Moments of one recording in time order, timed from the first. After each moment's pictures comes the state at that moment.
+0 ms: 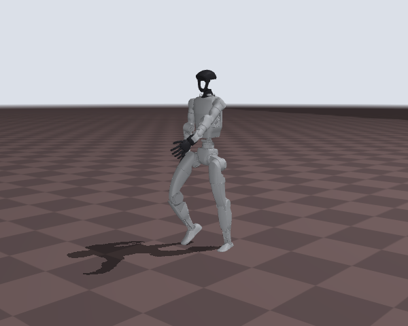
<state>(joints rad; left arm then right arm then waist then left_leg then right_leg) -0.91 0.33 -0.16 1.55 -0.15 -0.16 -0.15 -0.13 -0.20 0.11 1.67 0.05 -0.08 0.09 -0.07 0.01 0.12 0.28 0.07 0.32 -0.09 -0.25 -0.06 -0.48 -0.11 -0.08 1.10 0.07 0.07</state>
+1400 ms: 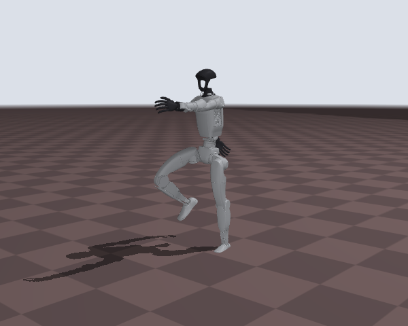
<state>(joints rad) -1.49 0.48 -0.31 1.46 -0.19 -0.16 -0.07 0.51 -0.21 0.23 1.69 0.17 -0.06 0.32 -0.25 0.04 0.19 0.21 0.12 0.16 -0.09 -0.19 -0.04 -0.96 -0.27 -0.13 1.95 -0.13 -0.01</state>
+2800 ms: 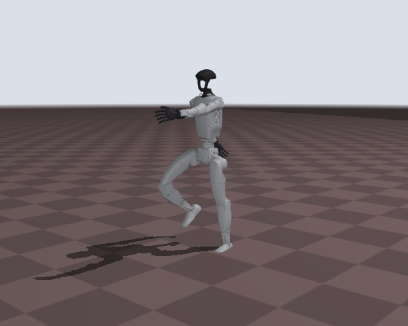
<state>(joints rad) -1.33 0.43 -0.27 1.42 -0.18 -0.16 -0.12 0.51 -0.16 0.17 1.70 0.29 -0.04 0.32 -0.15 0.01 0.09 0.19 0.08 0.18 -0.09 -0.22 -0.04 -0.86 -0.19 -0.09 1.78 -0.16 -0.03</state>
